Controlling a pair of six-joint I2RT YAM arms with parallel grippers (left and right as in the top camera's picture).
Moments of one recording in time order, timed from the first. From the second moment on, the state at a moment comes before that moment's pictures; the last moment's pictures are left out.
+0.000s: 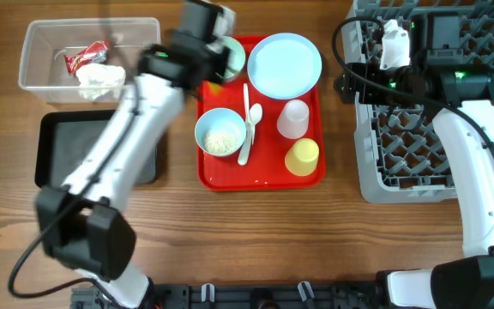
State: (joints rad) left arm -0.32 1.81 1.67 -0.69 -0.12 -0.03; right arm 0.04 1.56 1.51 -0.98 -0.31 0.08
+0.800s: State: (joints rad) left arm 0.02 1.90 1.67 -0.80 0.38 -0.05; right arm 0.04 1.56 1.51 -0.98 -0.31 0.11
